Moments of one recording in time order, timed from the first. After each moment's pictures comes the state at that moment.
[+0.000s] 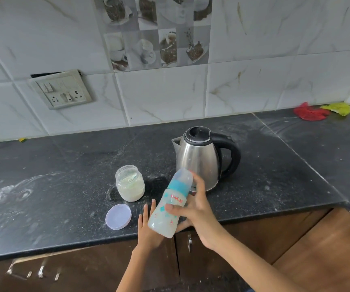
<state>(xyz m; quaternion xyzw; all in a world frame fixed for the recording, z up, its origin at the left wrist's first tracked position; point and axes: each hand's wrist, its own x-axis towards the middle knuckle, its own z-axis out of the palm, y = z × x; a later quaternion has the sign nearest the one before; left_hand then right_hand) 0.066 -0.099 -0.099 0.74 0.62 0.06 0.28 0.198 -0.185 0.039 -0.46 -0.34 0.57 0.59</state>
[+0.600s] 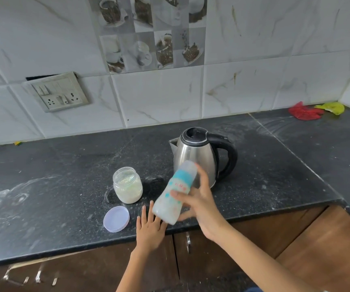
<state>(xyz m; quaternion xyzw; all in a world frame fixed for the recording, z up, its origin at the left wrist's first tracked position) 0.068 -0.096 -0.106 0.80 0.57 0.02 0.21 0.213 -0.175 0.043 -0.47 -0.31 0.54 0.63</state>
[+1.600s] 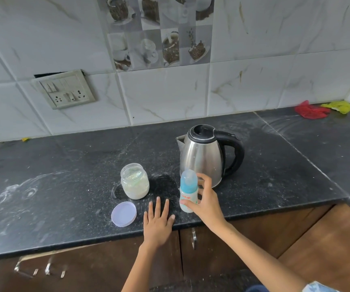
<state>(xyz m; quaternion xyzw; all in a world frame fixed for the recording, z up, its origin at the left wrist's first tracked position) 0.066 -0.094 -0.104 0.81 0.56 0.01 0.19 0.228 -0.147 -0.045 -0.67 -0.51 0.23 0.48</state>
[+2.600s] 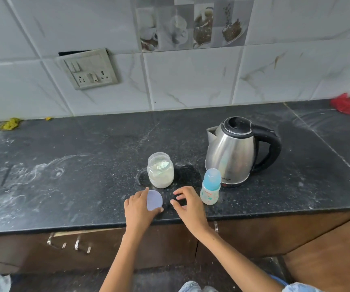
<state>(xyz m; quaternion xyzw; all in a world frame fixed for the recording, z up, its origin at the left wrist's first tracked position) -0.039 -0.054 -0.067 0.74 0.65 0.09 0.14 0.119 -0.112 -0.077 -0.66 -0.56 0.23 0.44</state>
